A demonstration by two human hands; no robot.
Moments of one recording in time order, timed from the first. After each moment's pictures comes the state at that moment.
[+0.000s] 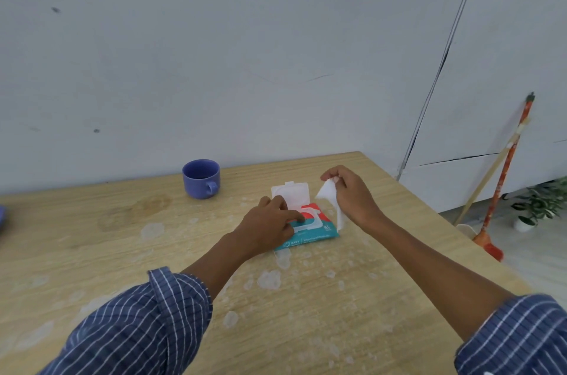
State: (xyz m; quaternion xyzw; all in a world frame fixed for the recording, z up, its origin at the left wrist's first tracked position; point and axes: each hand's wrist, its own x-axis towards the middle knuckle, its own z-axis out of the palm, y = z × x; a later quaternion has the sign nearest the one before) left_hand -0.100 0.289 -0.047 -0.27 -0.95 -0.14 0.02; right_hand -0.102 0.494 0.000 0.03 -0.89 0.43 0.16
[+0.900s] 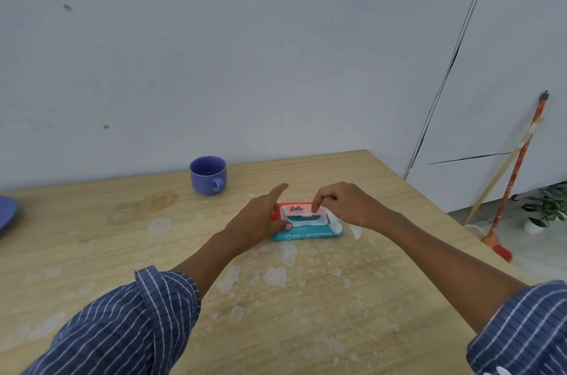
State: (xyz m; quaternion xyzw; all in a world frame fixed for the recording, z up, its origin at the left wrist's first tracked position) left_hand -0.099 0.267 -0.044 -0.18 -0.93 -0.32 -0.02; right_hand -0.106 0.494 -0.002 0.13 -0.96 0.26 -0.03
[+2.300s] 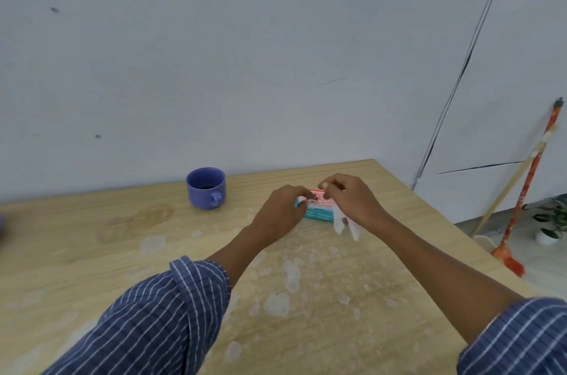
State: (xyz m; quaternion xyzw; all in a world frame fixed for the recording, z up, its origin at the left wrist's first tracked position) left_hand -0.138 0.307 -0.019 -0.19 -0.91 -0.37 0.07; right_hand -0.139 0.485 0.007 0.03 -0.91 0.40 0.08
